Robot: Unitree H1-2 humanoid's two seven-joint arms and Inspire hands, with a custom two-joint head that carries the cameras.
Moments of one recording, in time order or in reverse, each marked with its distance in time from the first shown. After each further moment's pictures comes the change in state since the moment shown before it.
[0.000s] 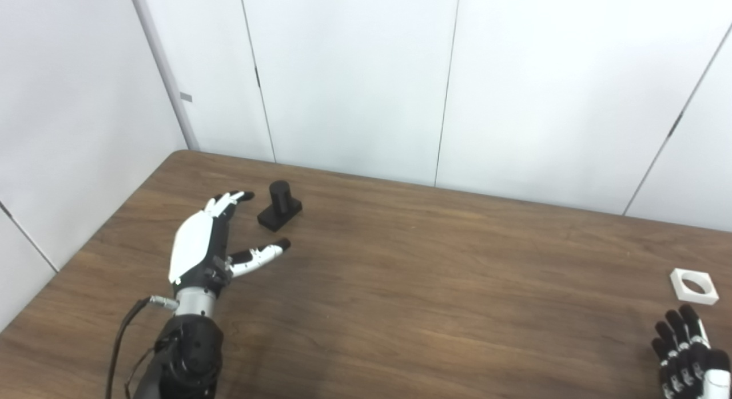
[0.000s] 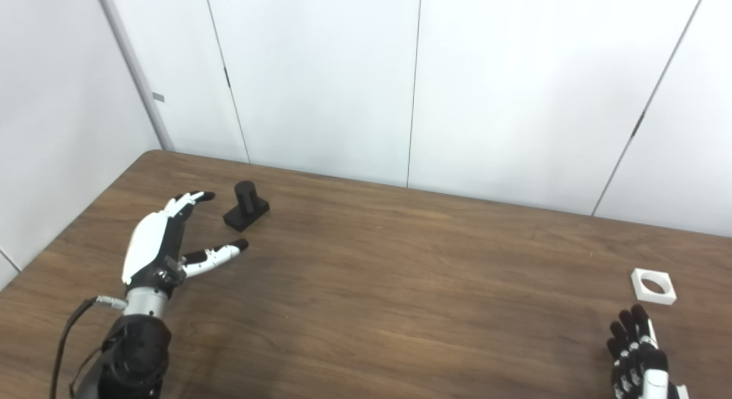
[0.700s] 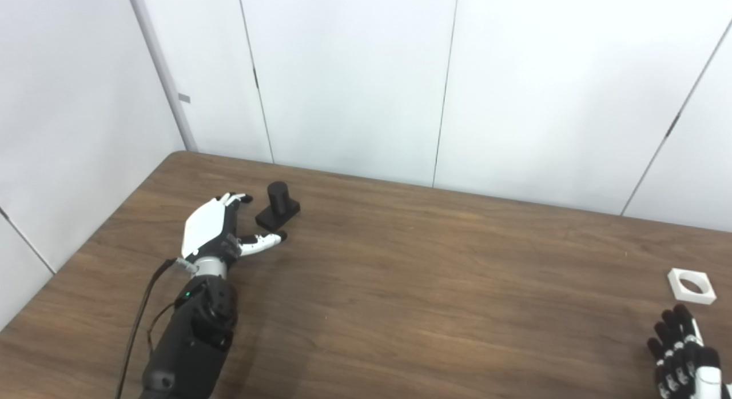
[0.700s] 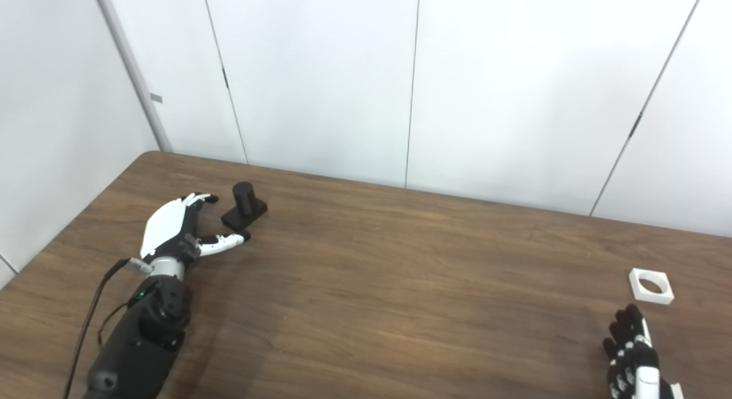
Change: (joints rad) left arm -0.220 0.067 -0.095 0.423 0.026 0.047 0.008; right arm 0.001 0.000 0.009 -0.005 -0.037 0.001 -0.002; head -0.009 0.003
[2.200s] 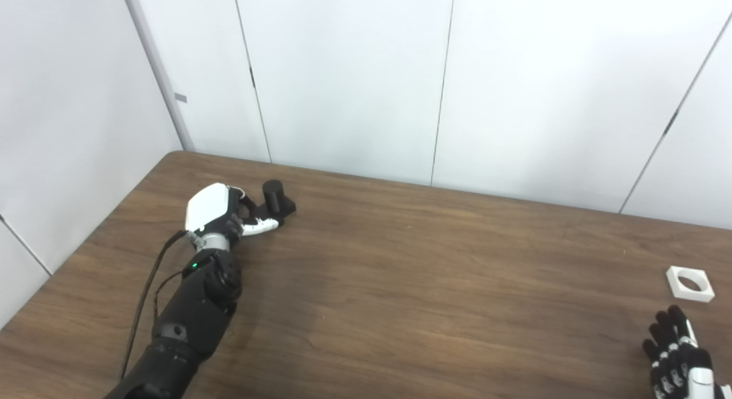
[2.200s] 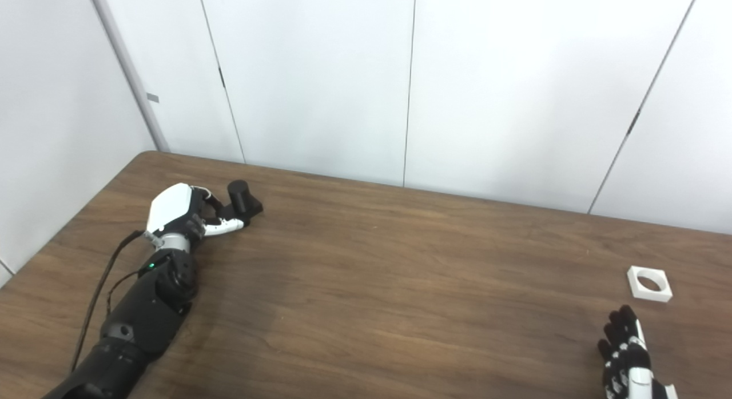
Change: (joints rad) left arm -0.146 0.066 -0.107 0.251 -0.046 -0.020 0.110; right arm 0.021 0.008 0.007 -0.026 -0.005 0.004 0.000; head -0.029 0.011
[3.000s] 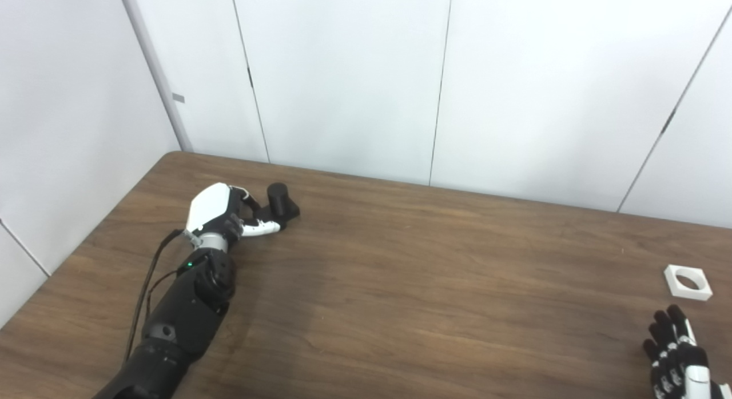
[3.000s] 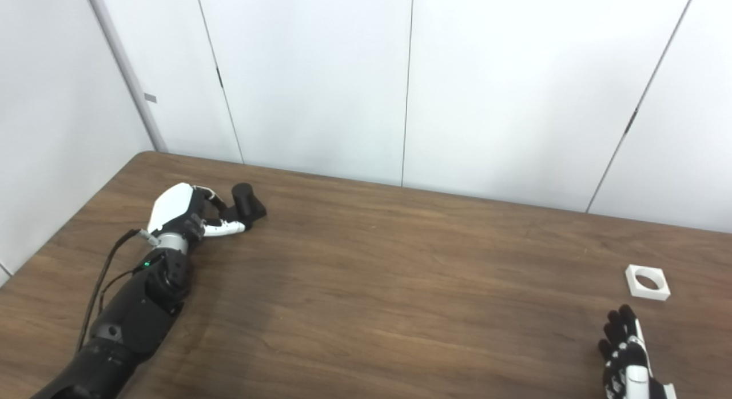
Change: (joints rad) left arm 0.013 0.032 -0.037 -0.046 -0.071 -0.046 -0.081; right arm 0.003 0.001 0.002 -0.003 -0.026 0.002 -0.021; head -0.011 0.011
